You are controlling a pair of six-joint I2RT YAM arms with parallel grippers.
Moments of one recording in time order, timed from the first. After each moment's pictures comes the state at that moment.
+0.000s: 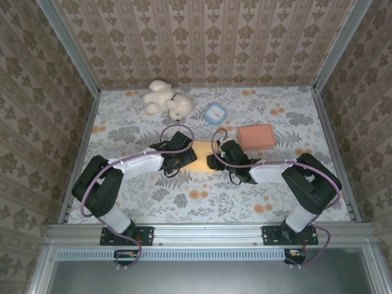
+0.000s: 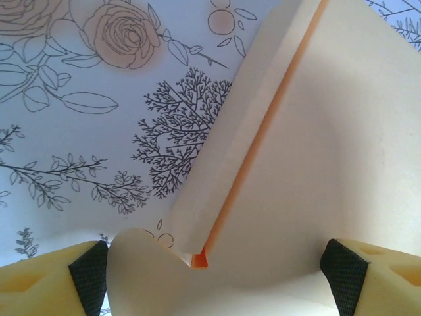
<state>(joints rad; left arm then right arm) -0.73 1.61 0.91 -0.40 -0.12 -1.06 0.65 1.65 0.68 0.27 0.05 0.46</state>
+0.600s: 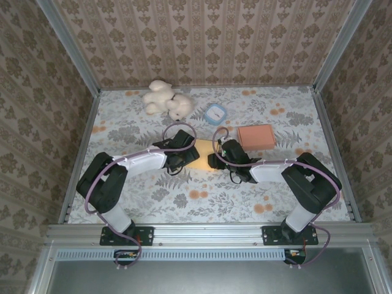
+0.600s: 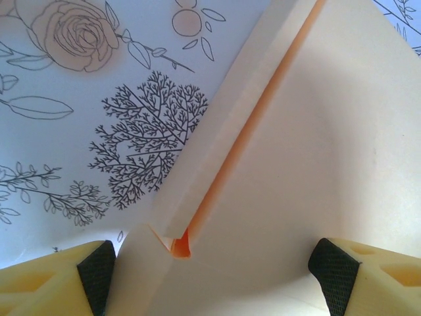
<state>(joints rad) -0.74 1.66 0.95 -0.38 -0.09 -1.09 0.64 1.66 0.68 0.27 0.04 0.47</state>
